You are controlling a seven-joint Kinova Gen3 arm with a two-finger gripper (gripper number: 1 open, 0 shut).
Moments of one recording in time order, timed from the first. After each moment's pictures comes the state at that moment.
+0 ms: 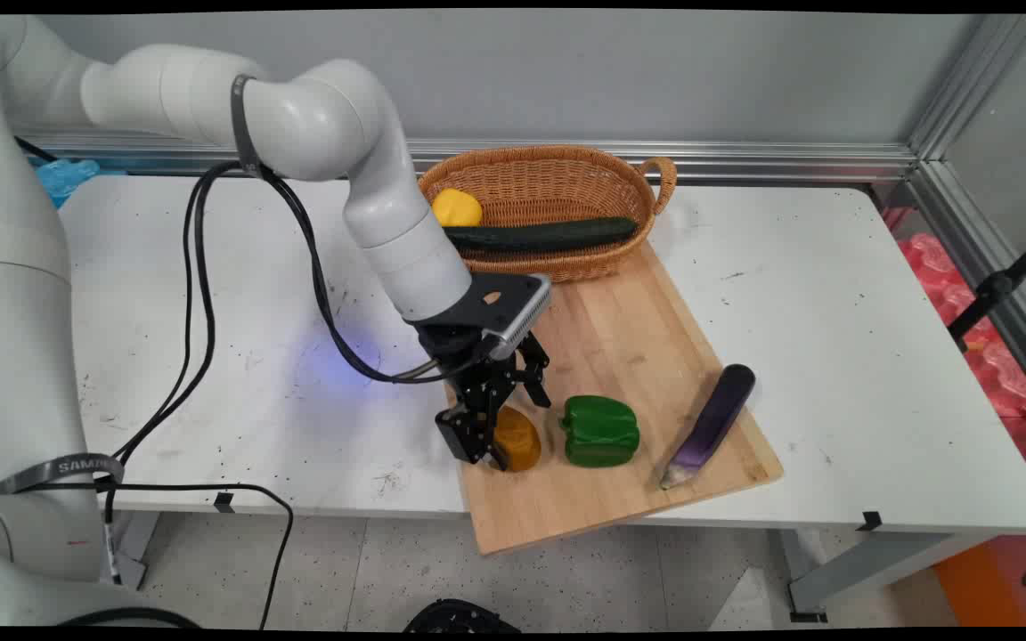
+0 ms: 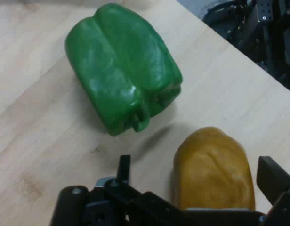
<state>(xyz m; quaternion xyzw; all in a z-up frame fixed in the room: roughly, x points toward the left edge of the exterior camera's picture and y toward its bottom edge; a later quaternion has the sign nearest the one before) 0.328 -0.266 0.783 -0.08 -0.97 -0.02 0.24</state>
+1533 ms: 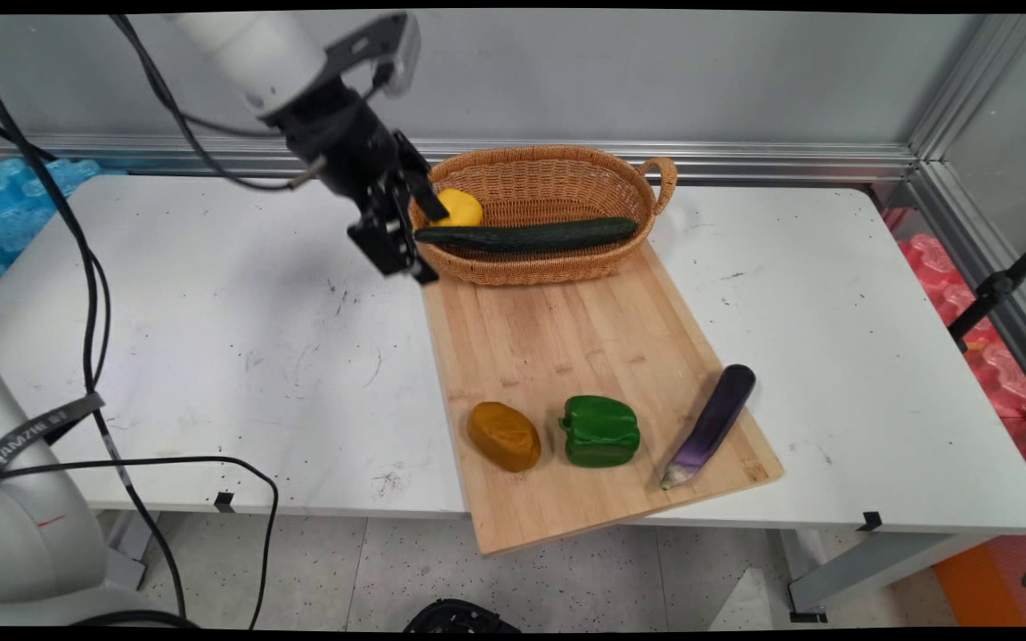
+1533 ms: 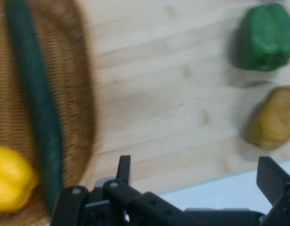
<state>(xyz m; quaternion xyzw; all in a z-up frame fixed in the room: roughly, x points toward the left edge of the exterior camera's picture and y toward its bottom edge) 0.454 -0.279 0.949 0.19 -0.95 0.06 0.23</state>
